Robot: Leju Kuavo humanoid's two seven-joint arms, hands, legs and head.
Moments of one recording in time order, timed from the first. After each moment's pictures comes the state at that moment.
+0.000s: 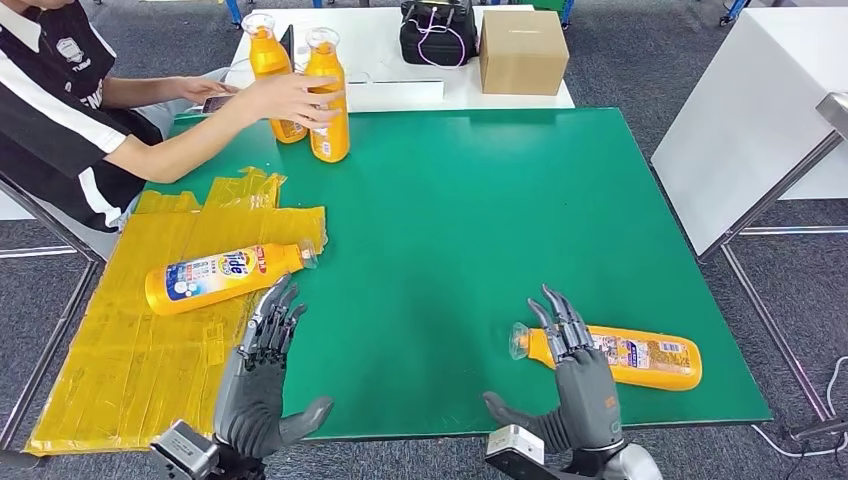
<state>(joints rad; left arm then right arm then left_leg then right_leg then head) 0.24 -0.06 -0.34 -1.84 -0.16 0.02 -0.42 0.27 -0.17 0.35 -1.86 0.88 -0.30 -0.11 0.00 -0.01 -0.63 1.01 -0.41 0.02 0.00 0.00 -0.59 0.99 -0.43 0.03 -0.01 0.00</state>
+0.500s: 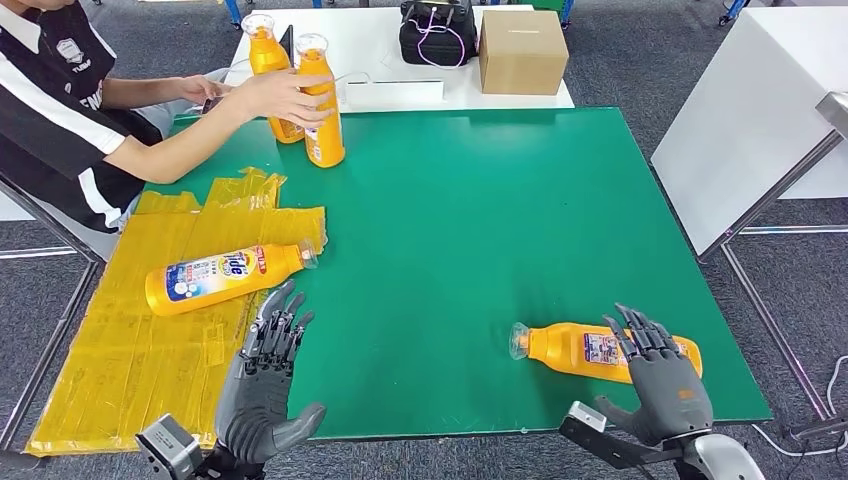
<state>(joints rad) 0.25 -0.06 -0.33 -1.83 -0.04 -0.09 -0.41 0.28 -0.40 0.12 -1.76 0.99 -0.08 -0.02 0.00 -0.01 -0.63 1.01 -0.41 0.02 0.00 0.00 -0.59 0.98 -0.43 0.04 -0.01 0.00</state>
